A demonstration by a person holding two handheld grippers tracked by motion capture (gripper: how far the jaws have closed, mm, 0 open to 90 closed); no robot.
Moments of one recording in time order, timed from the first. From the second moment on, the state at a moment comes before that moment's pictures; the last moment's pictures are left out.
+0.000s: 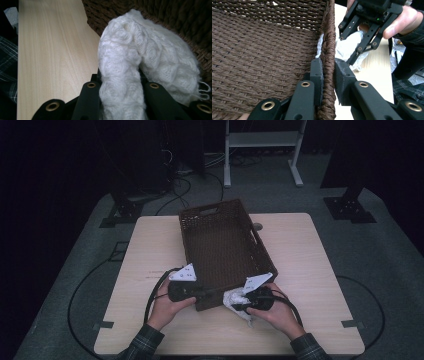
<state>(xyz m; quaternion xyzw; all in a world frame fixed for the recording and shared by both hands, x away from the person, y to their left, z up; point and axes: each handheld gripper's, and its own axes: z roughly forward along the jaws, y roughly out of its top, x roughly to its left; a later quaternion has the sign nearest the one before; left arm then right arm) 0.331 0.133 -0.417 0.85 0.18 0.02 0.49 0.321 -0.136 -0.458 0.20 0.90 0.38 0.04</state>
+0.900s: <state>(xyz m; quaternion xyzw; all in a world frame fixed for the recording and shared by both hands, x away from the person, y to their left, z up) 0.332 0.134 -0.417 0.85 0.18 0.02 0.49 0.312 -0.116 -0.463 0.18 0.91 0.37 0.04</state>
